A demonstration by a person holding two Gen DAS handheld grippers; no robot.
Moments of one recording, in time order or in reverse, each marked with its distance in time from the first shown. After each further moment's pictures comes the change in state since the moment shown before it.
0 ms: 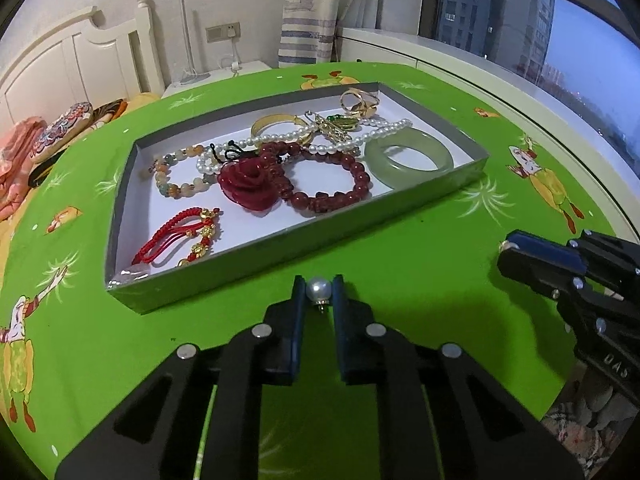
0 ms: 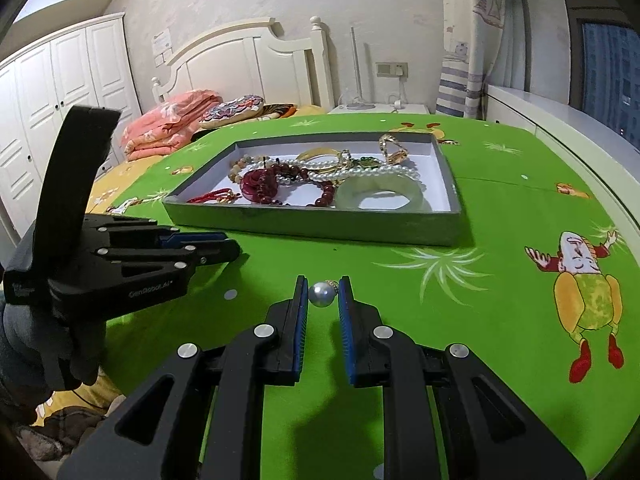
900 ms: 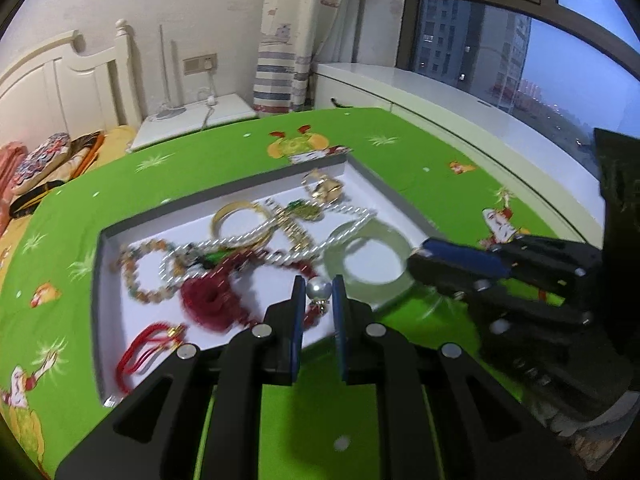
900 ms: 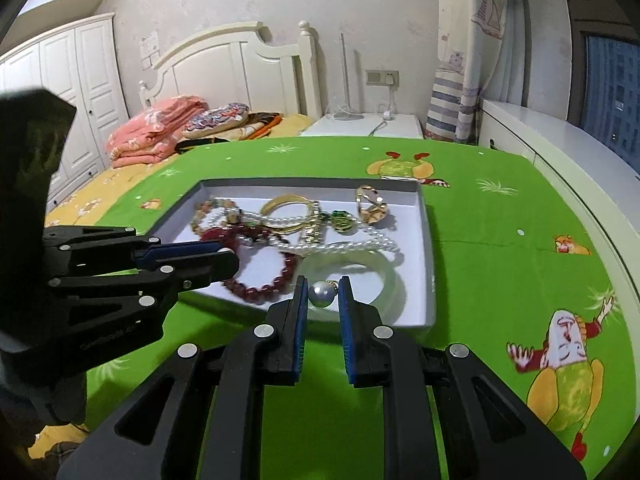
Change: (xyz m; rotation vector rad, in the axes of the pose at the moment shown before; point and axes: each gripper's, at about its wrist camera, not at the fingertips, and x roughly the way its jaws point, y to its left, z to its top) left arm -0.002 -0.020 0.072 0.029 -0.095 -0.092; right arm 0.032 -0.026 0.065 -0.015 0.002 -0.048
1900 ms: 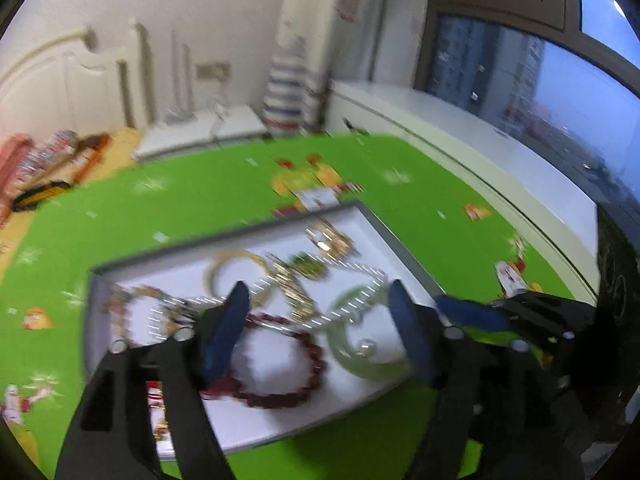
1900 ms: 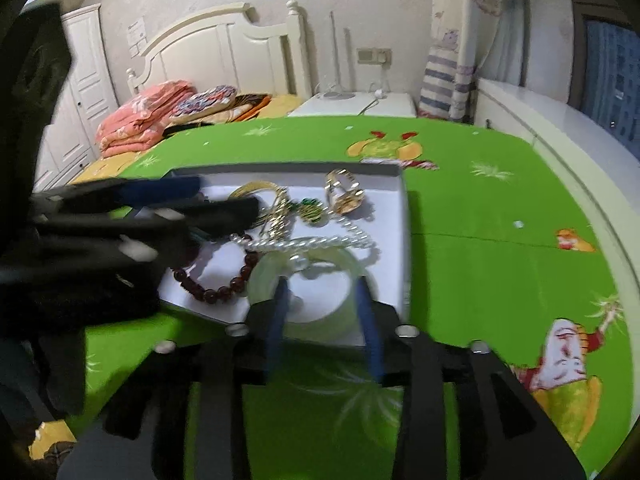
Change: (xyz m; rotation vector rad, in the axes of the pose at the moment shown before) left arm 0.012 0.008 0.041 -0.066 -0.068 0.055; right arm 0.018 -0.025 0.008 0.022 0.064 -0.020
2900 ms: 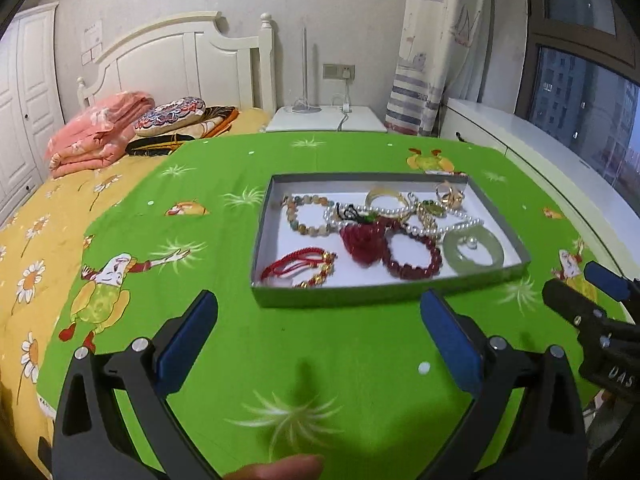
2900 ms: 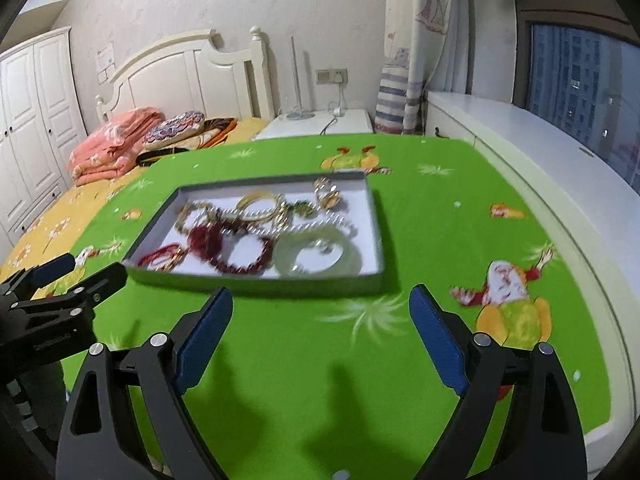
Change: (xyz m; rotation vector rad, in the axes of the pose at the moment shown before) left arm -0.114 0.034 -0.093 -0.203 -0.007 0.352; right arm -0.074 0.039 -0.028 0.084 -0.056 -0.129
